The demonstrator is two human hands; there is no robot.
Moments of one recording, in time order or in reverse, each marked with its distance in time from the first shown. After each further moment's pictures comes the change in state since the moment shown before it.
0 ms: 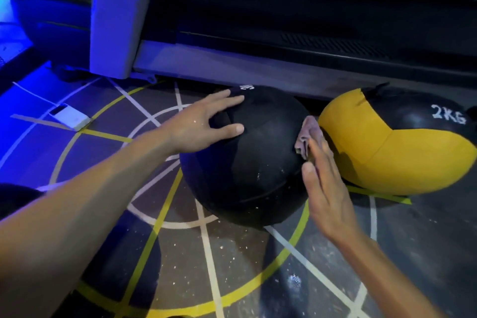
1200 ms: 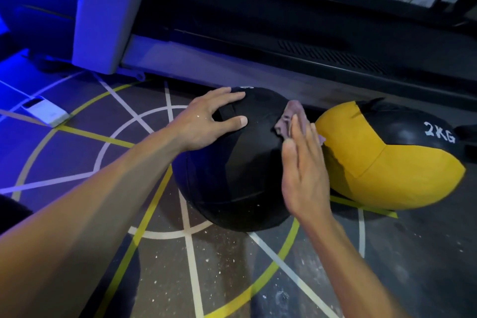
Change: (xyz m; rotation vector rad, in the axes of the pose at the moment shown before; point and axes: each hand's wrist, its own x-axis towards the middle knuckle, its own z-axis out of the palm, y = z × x) left_hand 0.039 -0.019 0.022 -0.220 0.128 -0.028; right_hand 0.054 -0.023 0.029 -0.186 0.126 0.032
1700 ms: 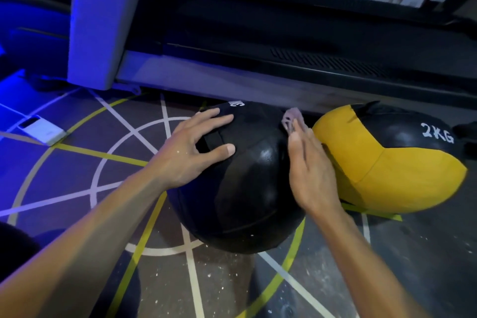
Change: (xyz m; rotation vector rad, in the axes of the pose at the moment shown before) left_hand -0.030 -0.011 0.007 -0.004 0.066 0.066; right_hand 0.023 0.000 -0.016 0.026 -0.029 0.065
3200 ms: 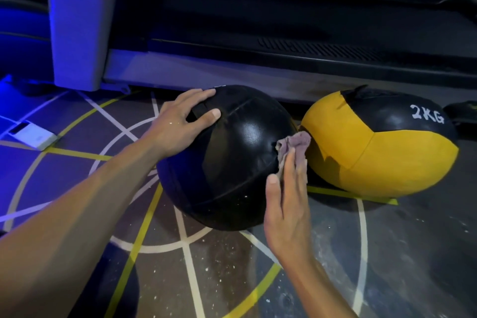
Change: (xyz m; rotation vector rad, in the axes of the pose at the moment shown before) left_hand 0.043 -0.003 -0.001 0.104 0.060 -0.087; right_hand -0.083 0.019 0.041 0.156 0.112 0.089
